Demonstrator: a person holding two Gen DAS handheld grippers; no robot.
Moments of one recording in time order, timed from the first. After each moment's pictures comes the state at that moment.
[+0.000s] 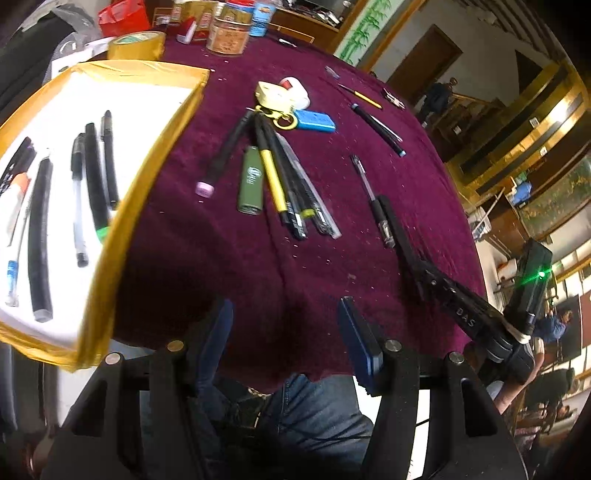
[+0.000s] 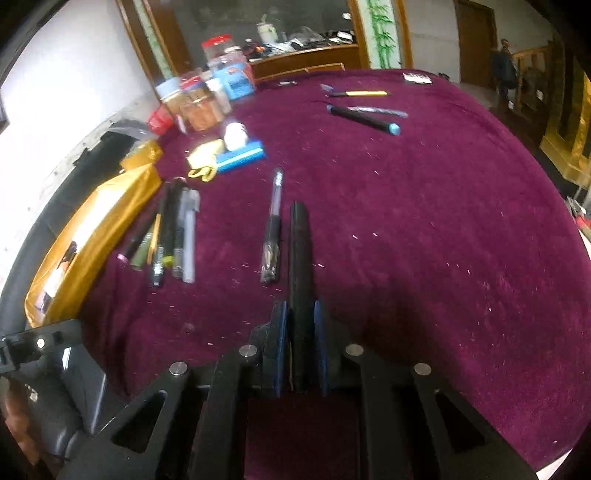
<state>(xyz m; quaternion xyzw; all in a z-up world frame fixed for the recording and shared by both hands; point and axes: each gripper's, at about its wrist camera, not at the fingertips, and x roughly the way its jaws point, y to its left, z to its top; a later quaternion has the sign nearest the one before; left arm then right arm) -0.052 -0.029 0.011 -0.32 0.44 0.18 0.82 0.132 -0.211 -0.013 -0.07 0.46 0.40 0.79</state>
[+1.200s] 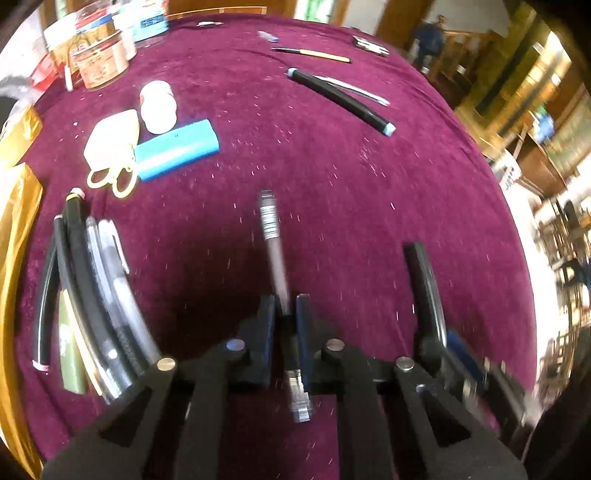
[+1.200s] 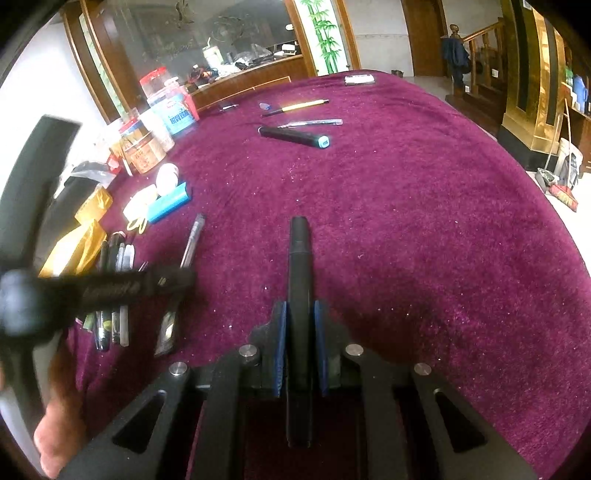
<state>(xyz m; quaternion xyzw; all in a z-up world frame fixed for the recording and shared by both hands) 0.145 -0.057 -0.016 -0.20 0.52 0.18 0.81 0.184 -0.228 -0.021 -0.02 0.45 0.33 0.83</state>
